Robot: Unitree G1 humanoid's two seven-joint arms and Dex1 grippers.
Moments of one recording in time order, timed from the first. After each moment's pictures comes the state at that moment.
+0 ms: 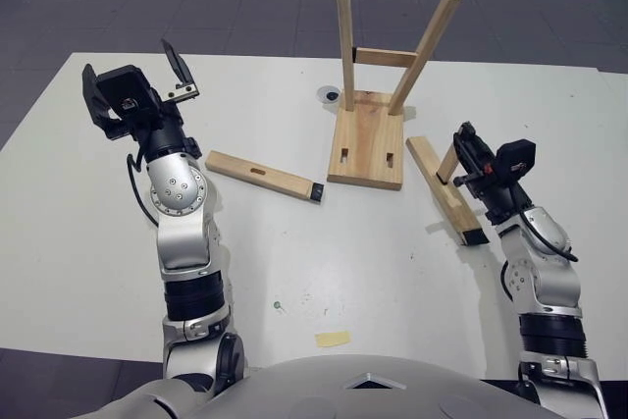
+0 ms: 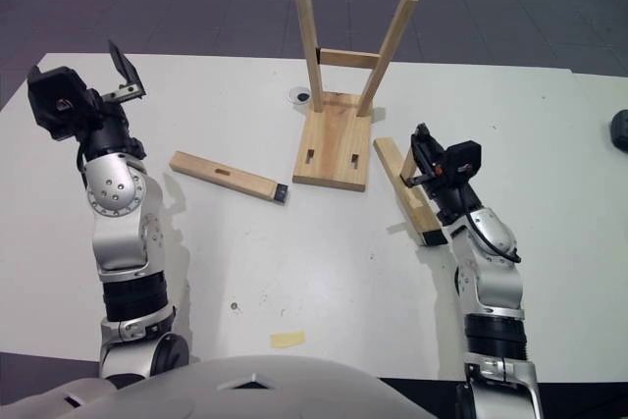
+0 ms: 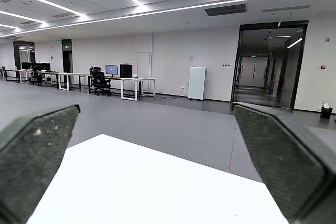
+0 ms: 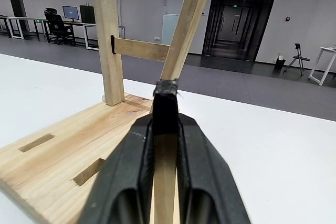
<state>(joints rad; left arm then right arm) -0.26 0.01 0.17 -0.29 0.12 0.15 0.32 0.00 -0.41 -0.15 0.02 0.36 -0.01 0.45</state>
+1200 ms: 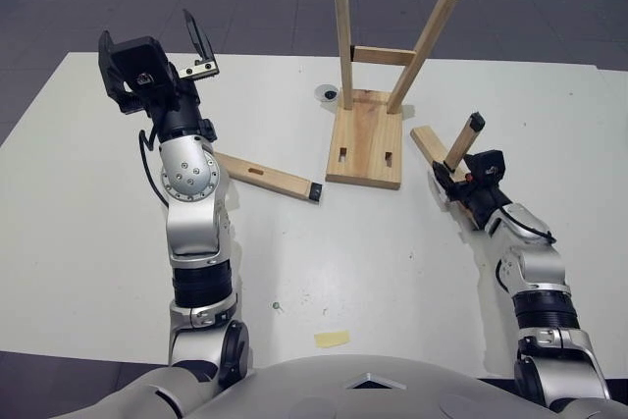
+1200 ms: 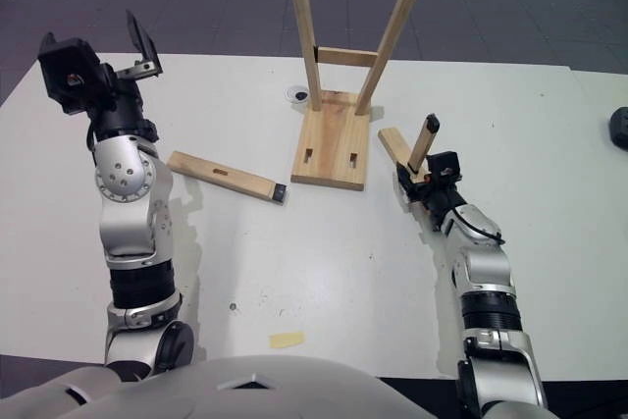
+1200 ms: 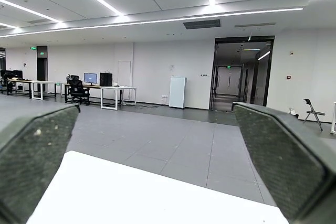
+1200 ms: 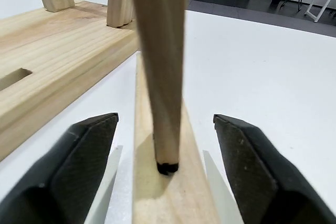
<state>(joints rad) -0.34 0.00 0.12 -0.29 0.12 0.17 0.29 -0.13 -0.44 -0.10 0.21 0.27 0.18 0.41</state>
